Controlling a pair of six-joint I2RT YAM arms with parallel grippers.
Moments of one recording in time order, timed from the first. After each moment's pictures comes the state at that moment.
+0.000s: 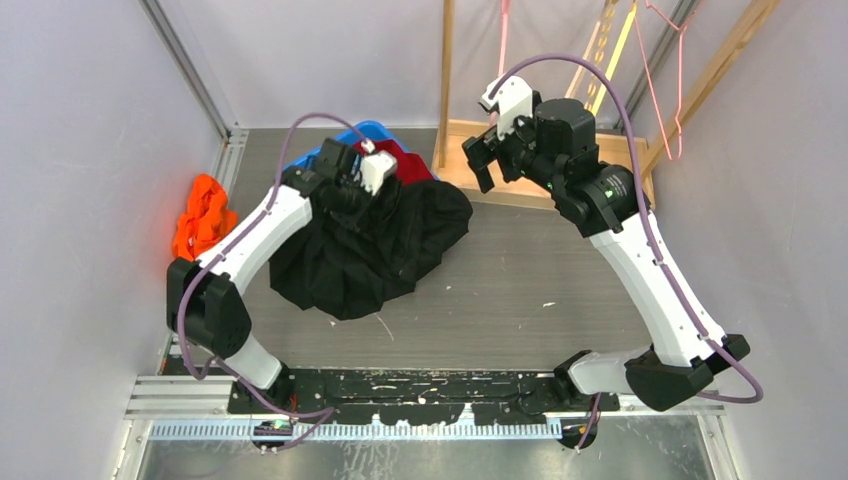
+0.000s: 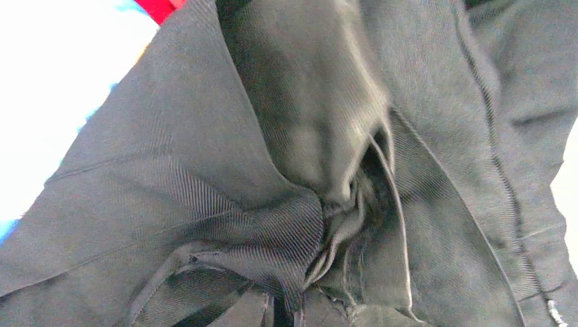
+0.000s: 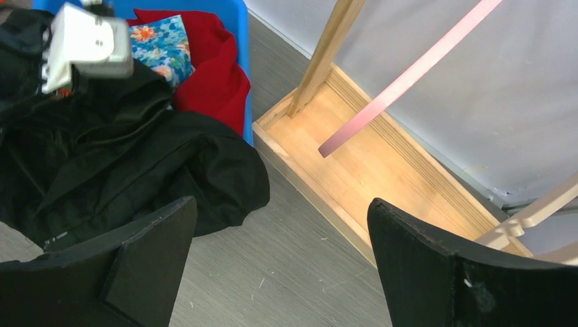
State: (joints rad) left arm -0.44 1.58 1.35 -0.76 0.20 0.24; right arm 0.53 1.31 1.71 -0.73 0.03 -0.25
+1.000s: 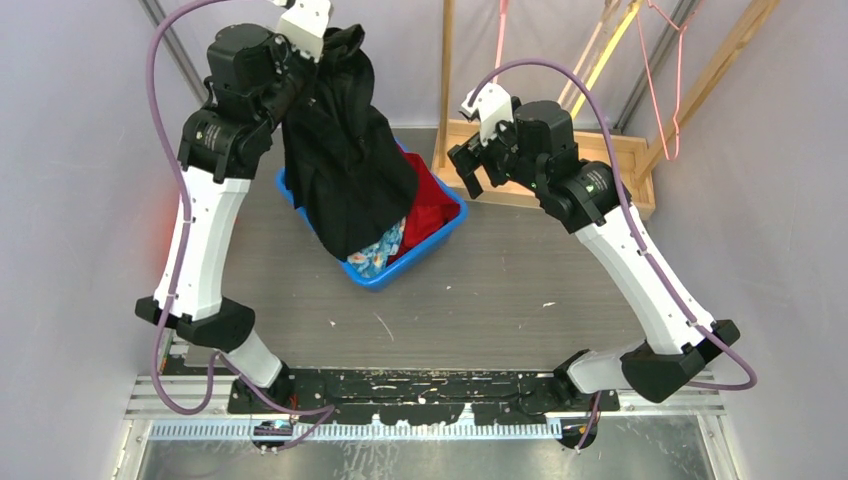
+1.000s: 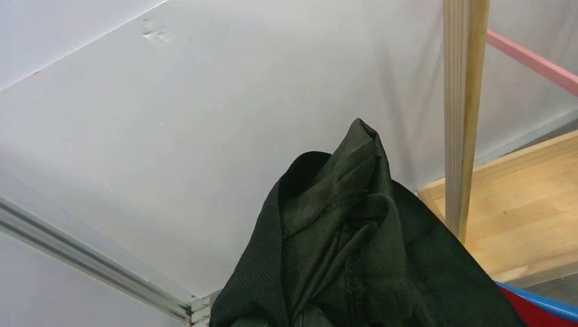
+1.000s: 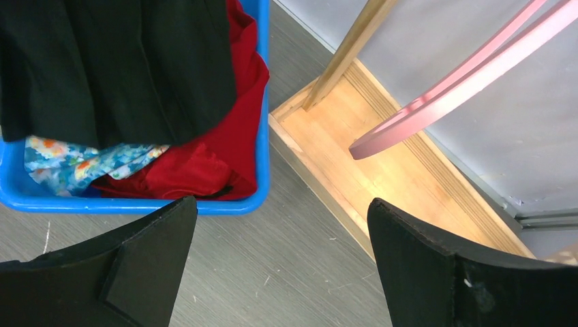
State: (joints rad) left arm -0.41 1.64 2.33 -0.81 -0.18 0.36; right arm 0.58 1.35 1.70 -0.73 0.03 -0.27
